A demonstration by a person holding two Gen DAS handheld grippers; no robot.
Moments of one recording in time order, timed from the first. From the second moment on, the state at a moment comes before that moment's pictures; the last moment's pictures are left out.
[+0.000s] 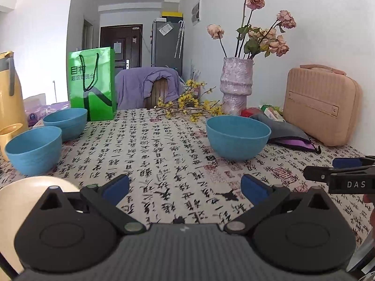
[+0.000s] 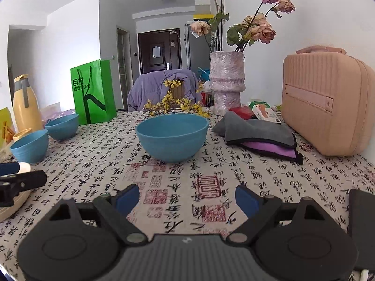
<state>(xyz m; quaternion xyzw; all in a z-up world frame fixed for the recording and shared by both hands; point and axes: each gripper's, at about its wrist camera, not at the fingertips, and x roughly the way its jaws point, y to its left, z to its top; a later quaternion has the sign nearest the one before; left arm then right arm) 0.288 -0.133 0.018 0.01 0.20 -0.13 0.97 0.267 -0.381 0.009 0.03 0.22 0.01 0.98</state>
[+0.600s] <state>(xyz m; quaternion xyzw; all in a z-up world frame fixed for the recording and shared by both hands) 0.485 -0.196 0.013 -0.12 0.33 -0.17 0.92 0.454 -0.439 0.009 0.17 0.27 0.03 0.95</state>
